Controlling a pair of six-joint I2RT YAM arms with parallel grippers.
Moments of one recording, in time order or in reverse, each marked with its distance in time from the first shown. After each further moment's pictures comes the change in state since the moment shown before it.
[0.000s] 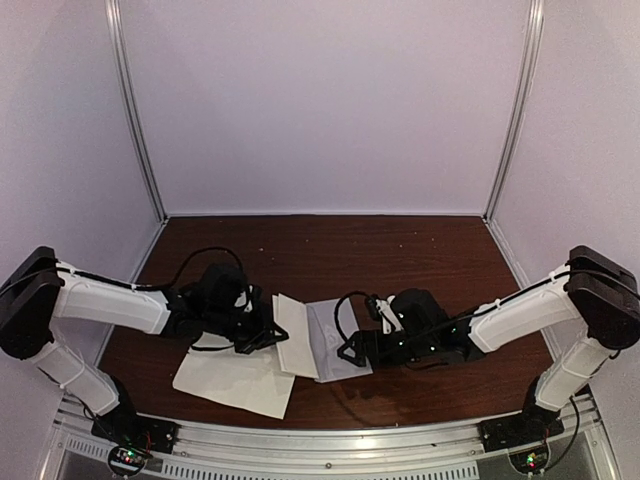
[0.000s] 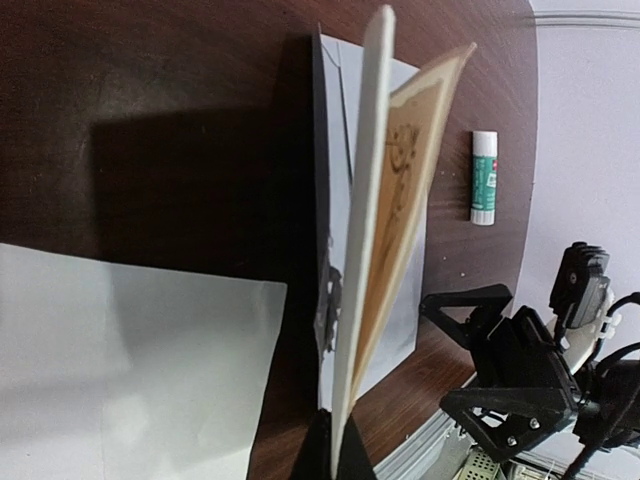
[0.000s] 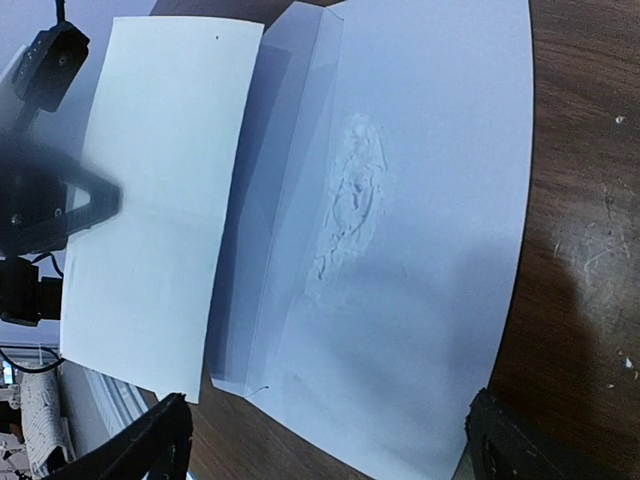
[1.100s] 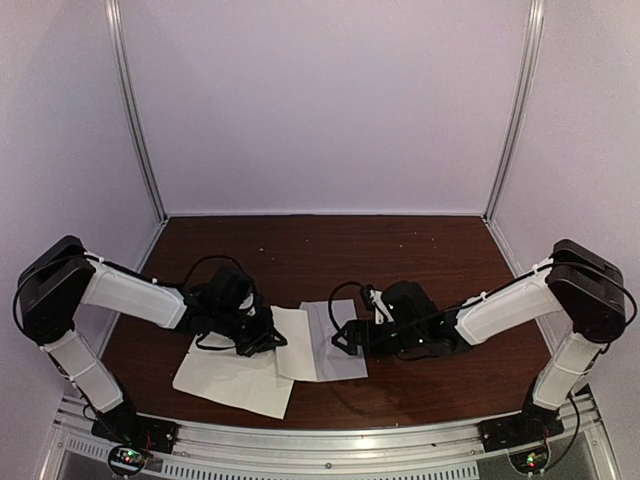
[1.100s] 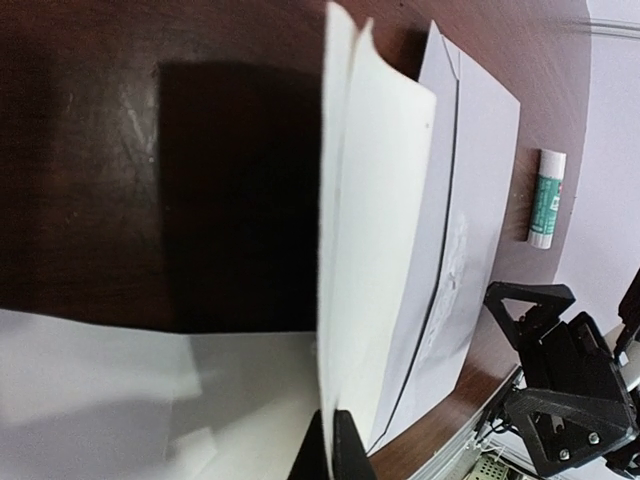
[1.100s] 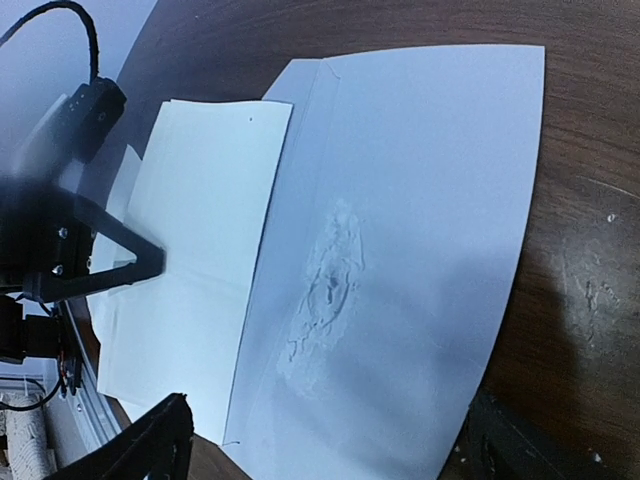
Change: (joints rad) left arm 0.059 0.153 0.034 -0.001 0.063 0.021; right arm -0.037 0.091 0.087 0.010 0.054 -0.026
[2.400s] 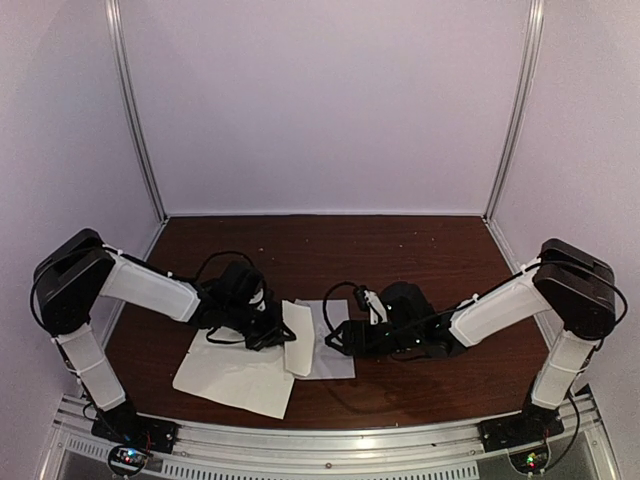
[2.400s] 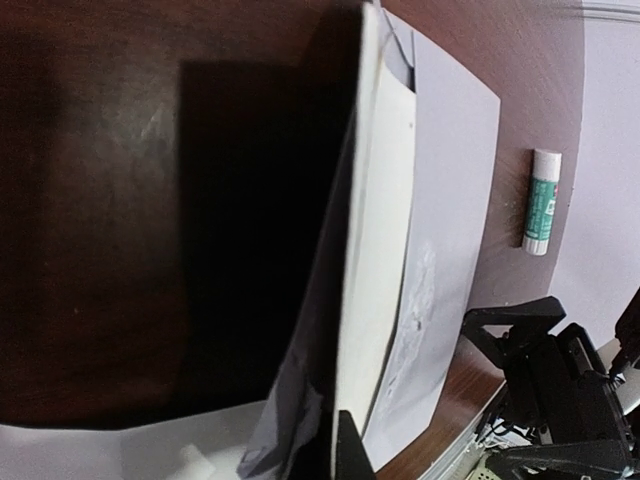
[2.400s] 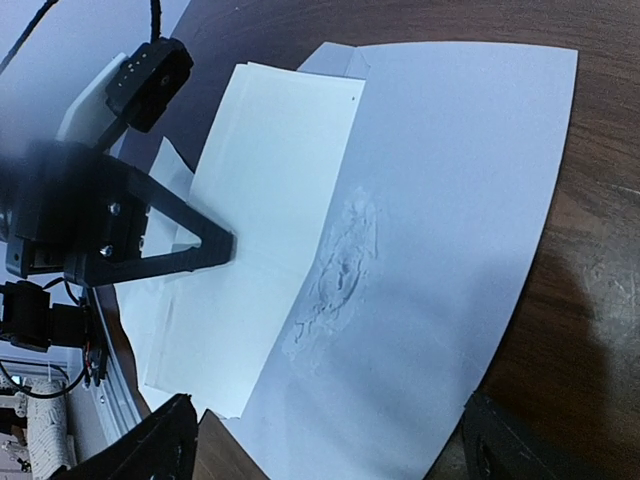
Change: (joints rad) left arm 0.010 0.105 0.084 0.021 0.037 0.043; right arm 0.004 0.057 0.000 0.126 -0.080 0.008
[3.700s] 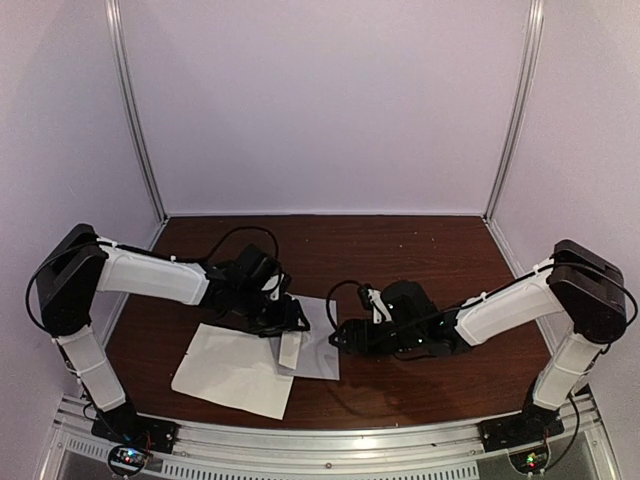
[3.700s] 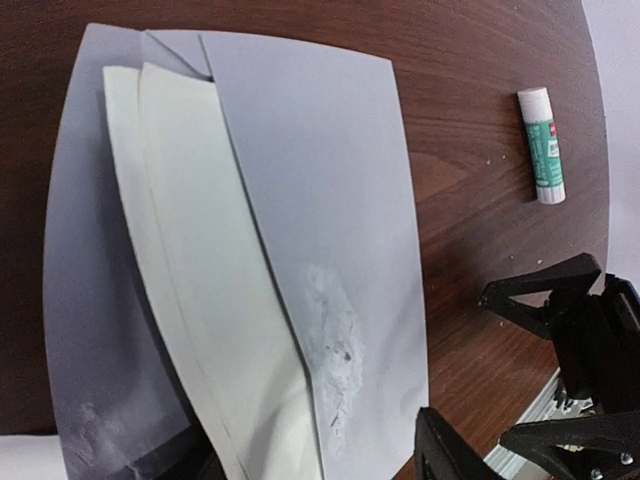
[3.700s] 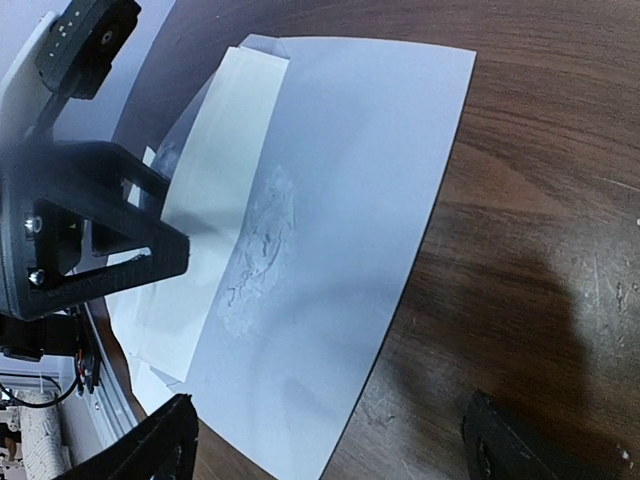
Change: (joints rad) left arm -0.051 0.020 0.208 -0.283 -0.085 0.313; right arm 0.011 -0.054 0.003 -0.089 0.055 0.013
